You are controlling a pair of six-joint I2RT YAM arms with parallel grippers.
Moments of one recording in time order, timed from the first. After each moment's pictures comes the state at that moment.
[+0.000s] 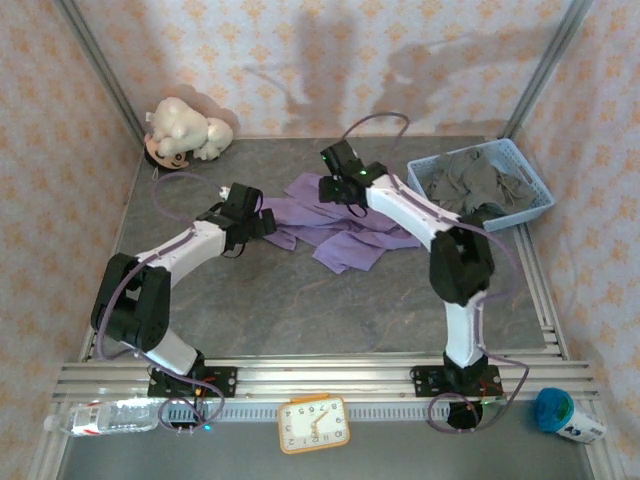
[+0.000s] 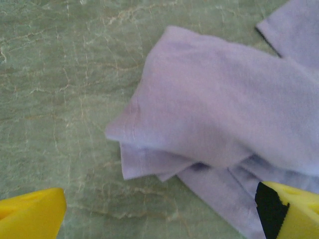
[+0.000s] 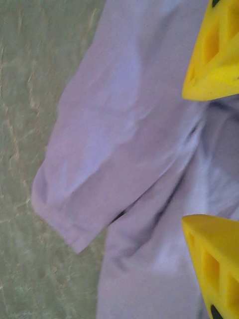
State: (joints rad) left arm -0.28 1.58 0.98 -0.36 -0.23 -0.56; right arm 0.60 2.05 1.79 -0.68 0.17 0.47
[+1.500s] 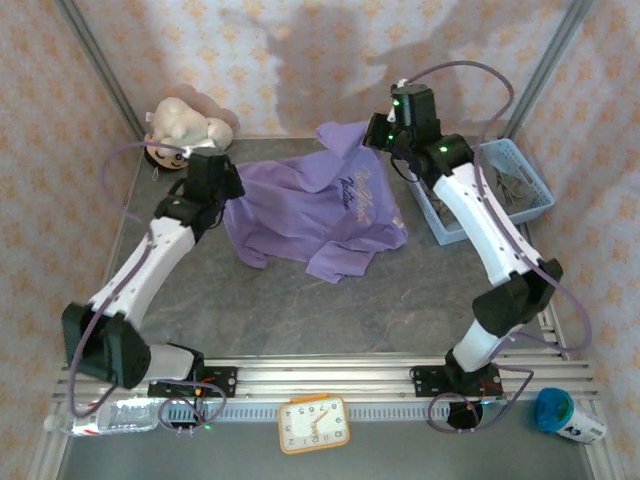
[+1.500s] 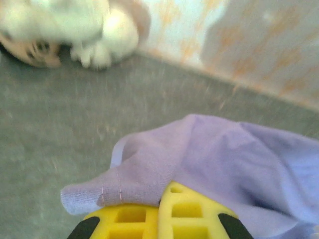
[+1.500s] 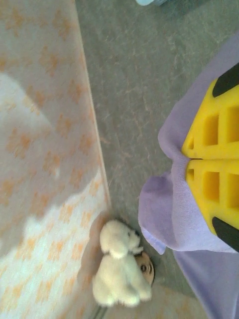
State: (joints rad) left arm -0.21 1.30 1.21 -0.46 -0.27 -0.48; right arm 0.44 1.63 1.87 -0.70 0.05 0.50
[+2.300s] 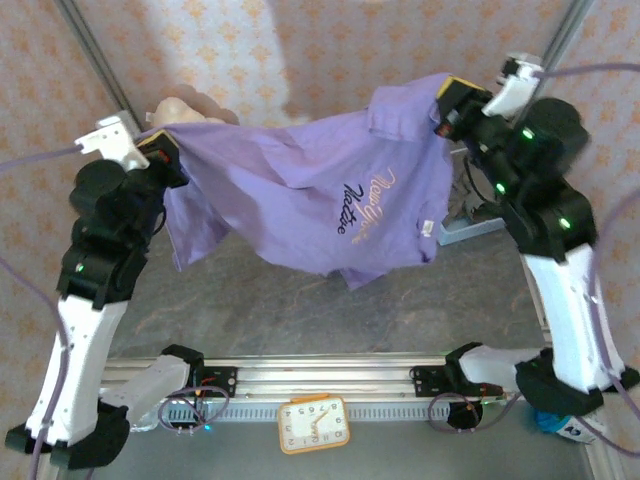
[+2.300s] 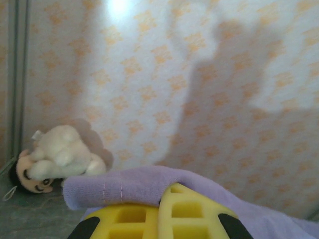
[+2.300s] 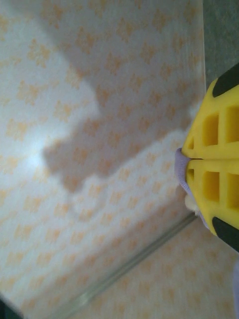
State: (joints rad) left arm -0.21 0.99 1.45 -0.53 -0.30 -0.37; right arm 0.40 1.28 1.90 -0.59 0.08 0.43
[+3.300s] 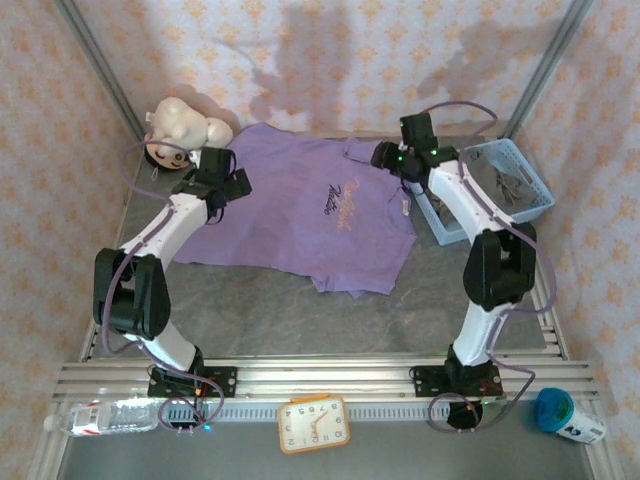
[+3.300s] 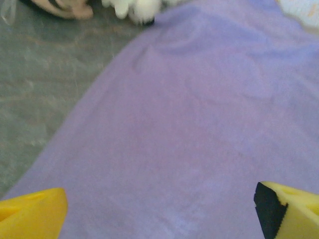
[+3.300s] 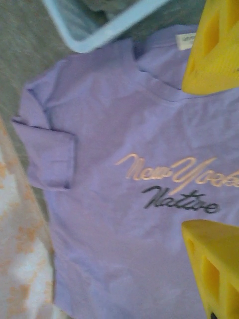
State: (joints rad) left arm -0.12 1.64 1.23 -0.45 -0.28 -0.49; right arm 0.28 1.81 1.60 -0.59 -0.05 0.54
